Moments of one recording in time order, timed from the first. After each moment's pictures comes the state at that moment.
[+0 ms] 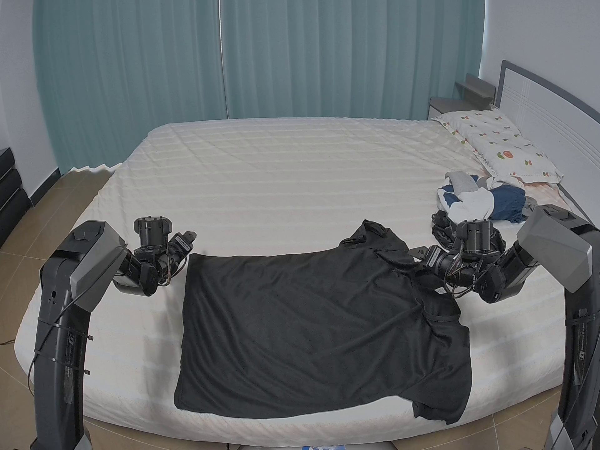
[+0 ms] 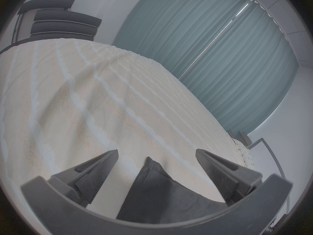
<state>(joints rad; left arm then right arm) -0.02 2.65 -1.57 -0.66 0.05 -0.78 0.13 2.41 -1.16 -0.75 0.09 0.63</state>
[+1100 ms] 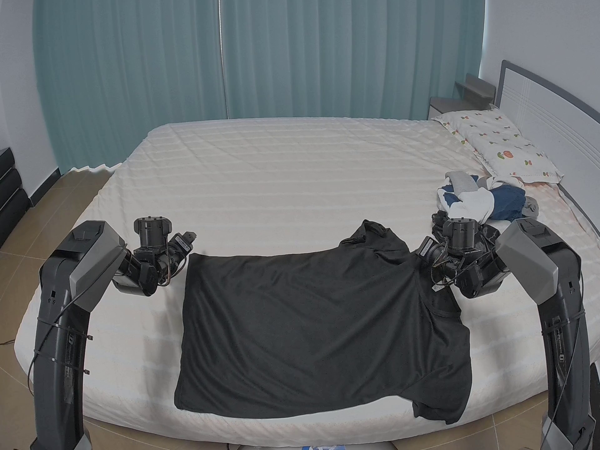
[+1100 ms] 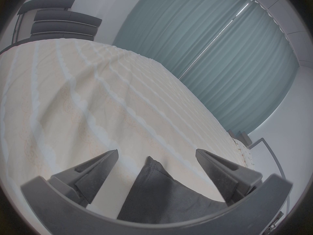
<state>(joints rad) -0.01 2.65 -1.57 -0.65 0.06 -0.78 0.12 2.63 -1.49 -0.75 -0.06 0.64</state>
